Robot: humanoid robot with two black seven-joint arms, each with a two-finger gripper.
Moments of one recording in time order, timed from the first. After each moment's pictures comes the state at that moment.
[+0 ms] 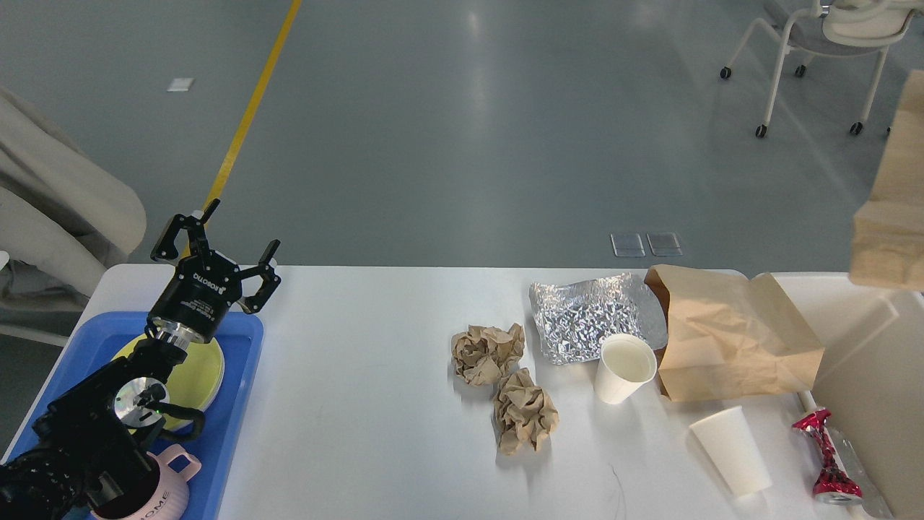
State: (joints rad) left arm -0.63 0.24 -0.75 -0.32 0.03 -0.85 -0.48; right arm 2.18 -0.85 -1.49 0.95 -0.60 0.68 0.07
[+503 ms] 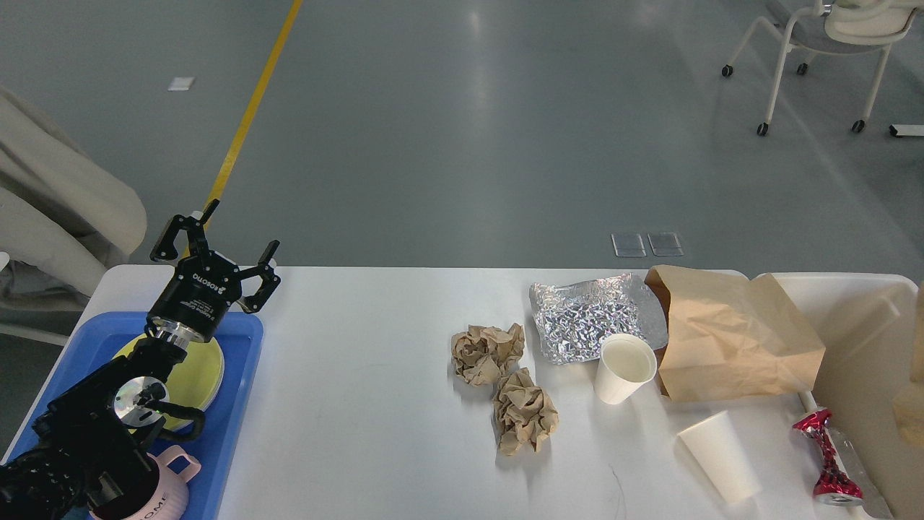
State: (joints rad) left arm -0.64 0.24 -0.75 -0.32 0.03 -0.85 -0.48; right arm 0.75 -0.65 -1.13 0.26 -0.31 0.01 0.09
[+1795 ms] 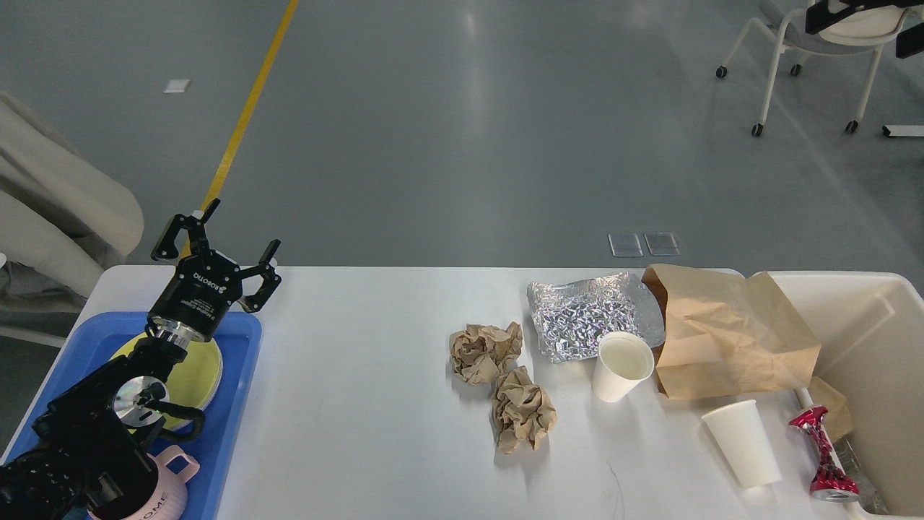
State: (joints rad) left arm -0.64 0.24 -0.75 -0.32 0.03 -0.85 -0.48; right arm 2.56 -0.70 -1.21 1.11 -0.44 0.96 0.14
